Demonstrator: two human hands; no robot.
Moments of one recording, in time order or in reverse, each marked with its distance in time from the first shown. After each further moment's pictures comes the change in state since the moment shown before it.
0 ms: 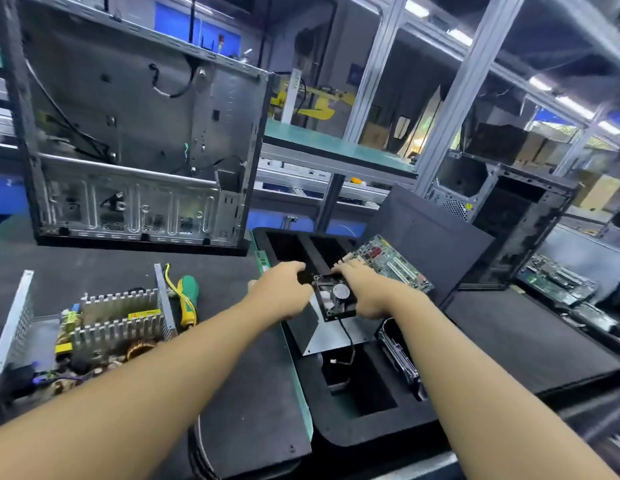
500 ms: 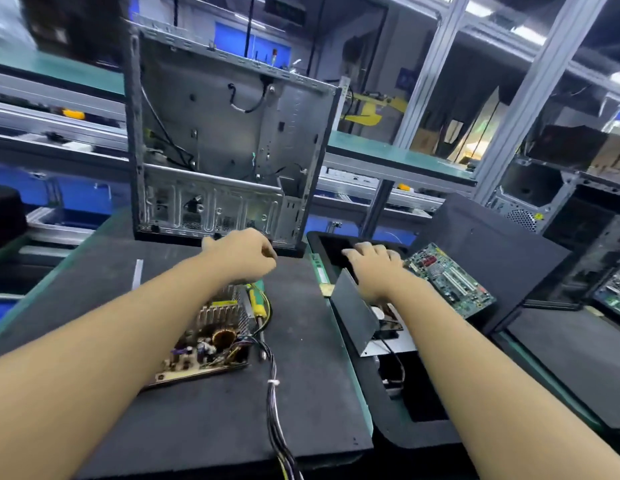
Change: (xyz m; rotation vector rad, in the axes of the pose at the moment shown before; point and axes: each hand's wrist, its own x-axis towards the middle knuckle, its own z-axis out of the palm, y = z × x) left_hand -0.032 -0.071 -0.127 0.381 0.106 -0.100; right_hand 0.029 -0.094 -0.011 -0.274 0.147 0.016
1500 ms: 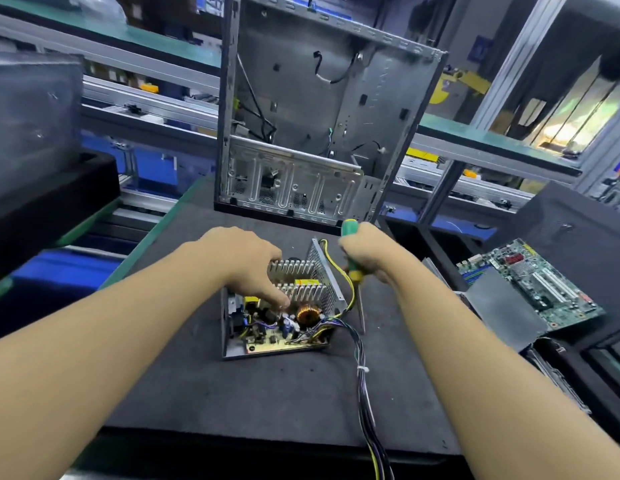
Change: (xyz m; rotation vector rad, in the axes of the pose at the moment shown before) left_hand -0.030 -0.109 -0.009 0.536 -0.223 0.053; right_hand 0.043 -0.143 -0.021 1.136 -0.103 0.188
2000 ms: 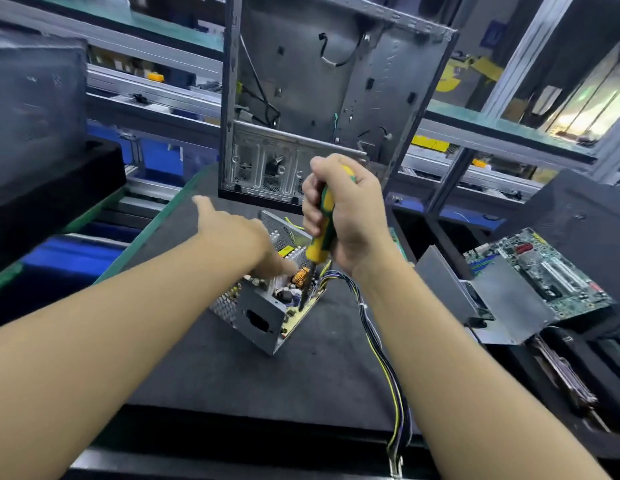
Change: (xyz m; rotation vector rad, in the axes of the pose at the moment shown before) left_hand -0.009 0.023 -0.011 0.119 -0.149 -0.446; right_hand -0.077 -0.053 0.026 0.963 -0.223 -0.586
